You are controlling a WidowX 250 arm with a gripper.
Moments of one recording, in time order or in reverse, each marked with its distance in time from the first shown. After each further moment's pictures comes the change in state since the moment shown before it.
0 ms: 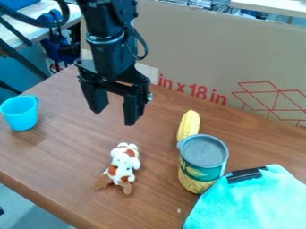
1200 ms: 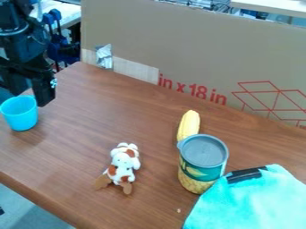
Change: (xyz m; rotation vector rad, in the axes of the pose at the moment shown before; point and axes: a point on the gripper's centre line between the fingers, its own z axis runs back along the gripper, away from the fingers) arm -0.012 0.151 -0.015 0.080 0.018 0.040
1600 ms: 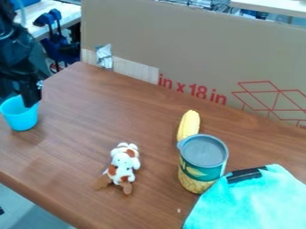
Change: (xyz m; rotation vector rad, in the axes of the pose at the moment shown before) arm -0.003 0.030 -0.014 -0.001 0.006 0.064
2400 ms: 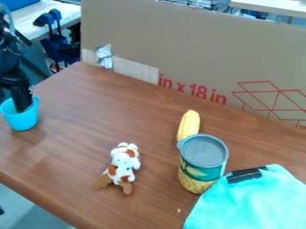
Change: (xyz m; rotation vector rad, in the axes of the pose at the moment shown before) arm 0.003 0.017 -0.017 -0.003 -0.005 0.080
